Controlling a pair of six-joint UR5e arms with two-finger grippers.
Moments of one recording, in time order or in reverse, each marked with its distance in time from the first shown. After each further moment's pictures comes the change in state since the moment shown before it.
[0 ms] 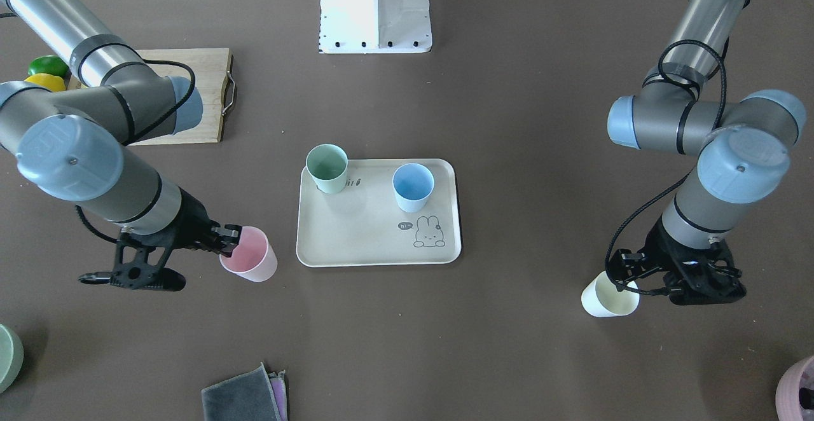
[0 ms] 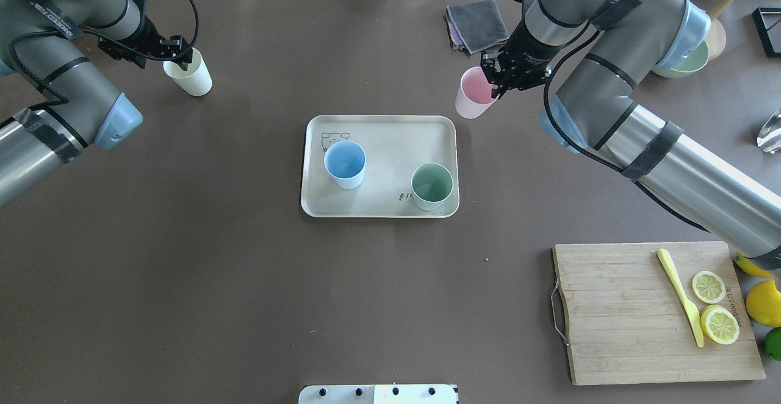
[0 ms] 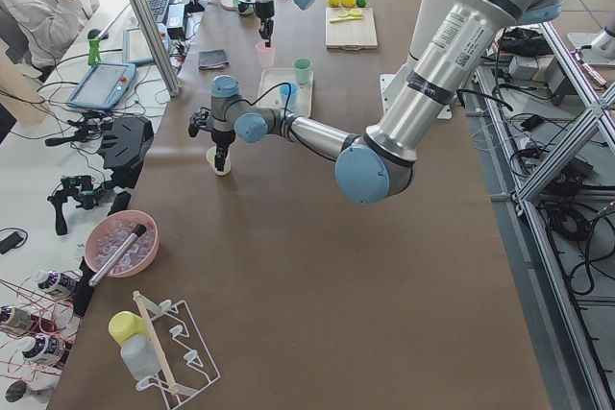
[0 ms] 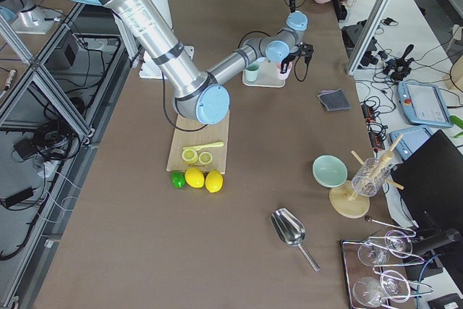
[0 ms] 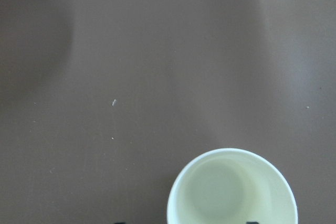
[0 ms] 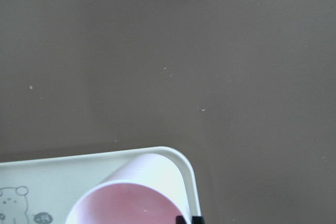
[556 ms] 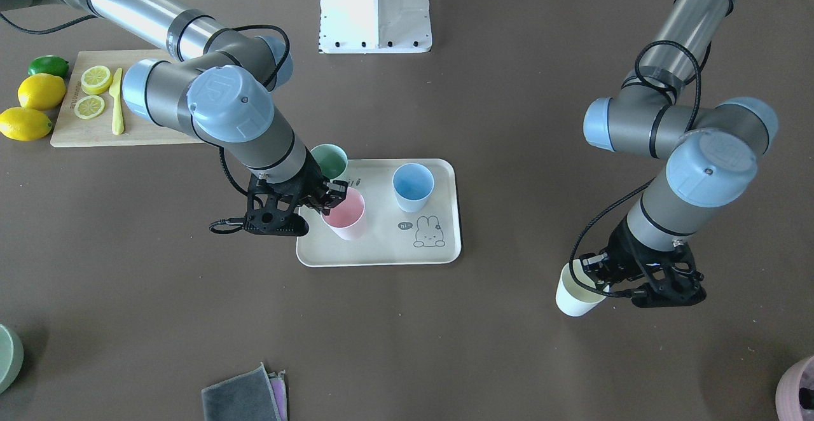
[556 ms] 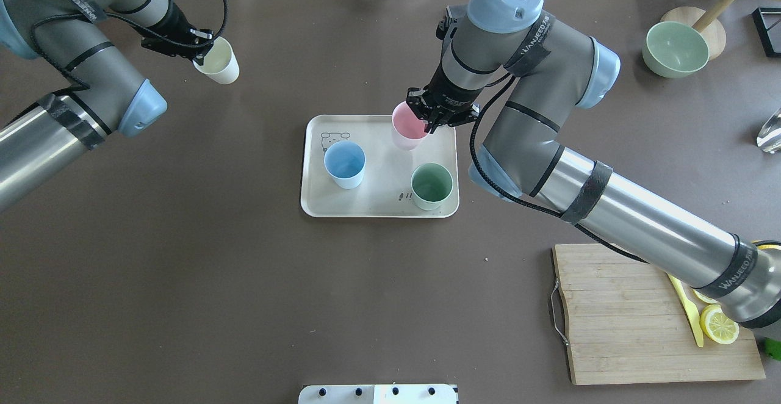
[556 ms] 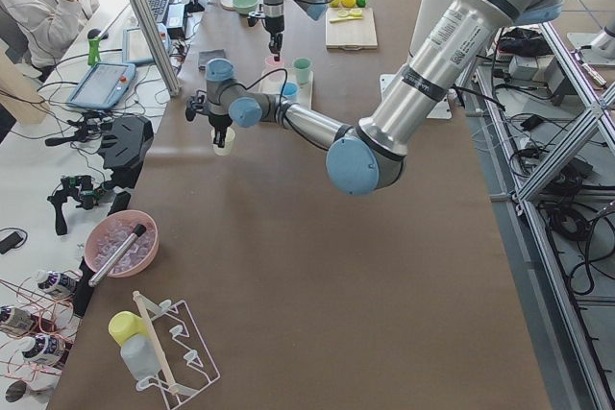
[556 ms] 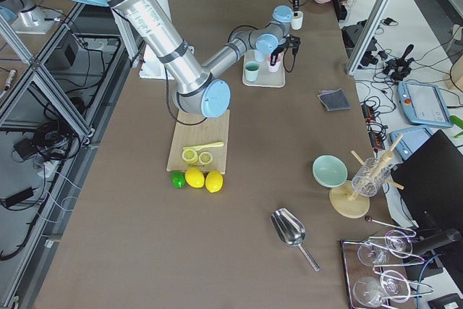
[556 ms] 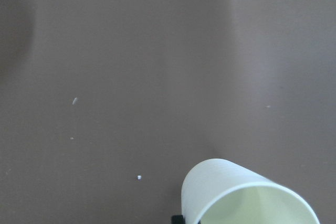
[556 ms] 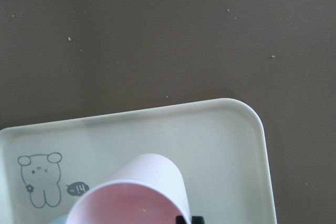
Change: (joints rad) left arm -0.002 -0.094 -0.051 0.069 -0.093 -0.068; right arm -0.088 0.029 0.006 0.002 -0.093 0.061
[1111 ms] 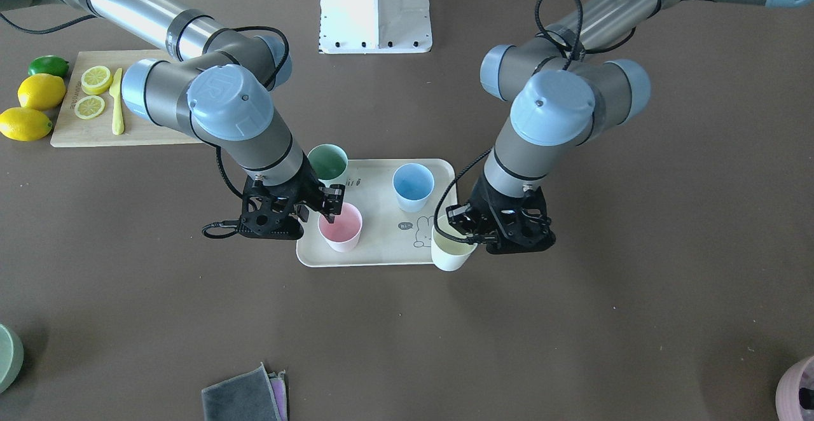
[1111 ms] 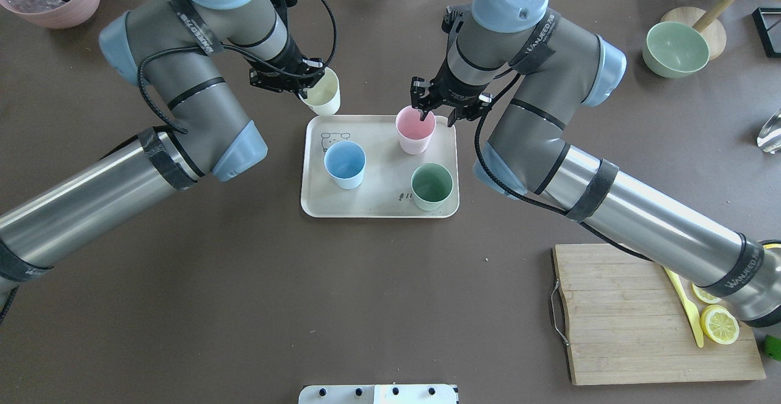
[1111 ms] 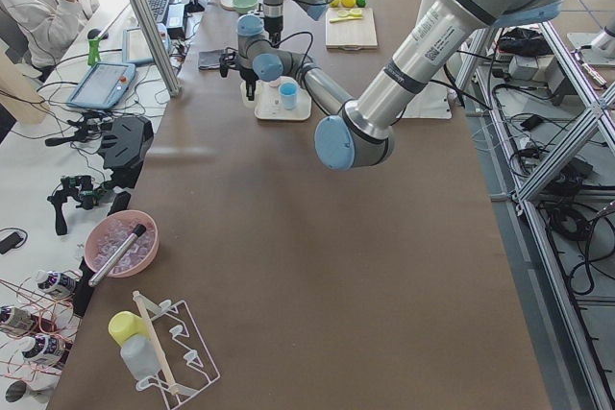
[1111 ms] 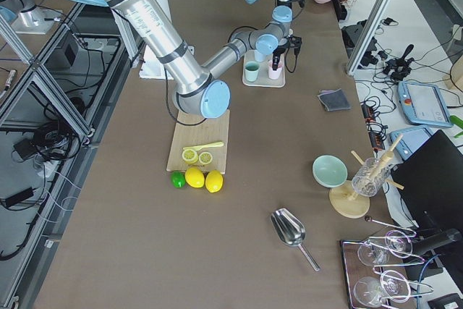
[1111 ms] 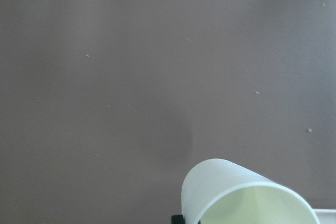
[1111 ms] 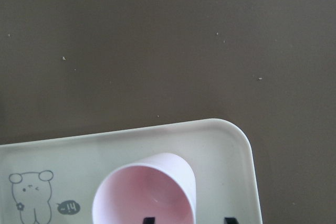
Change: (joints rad) left arm 0.201 -0.146 -0.087 0.125 0.053 -0.252; right arm 0.028 -0.015 0.030 -0.008 -0.027 -0.018
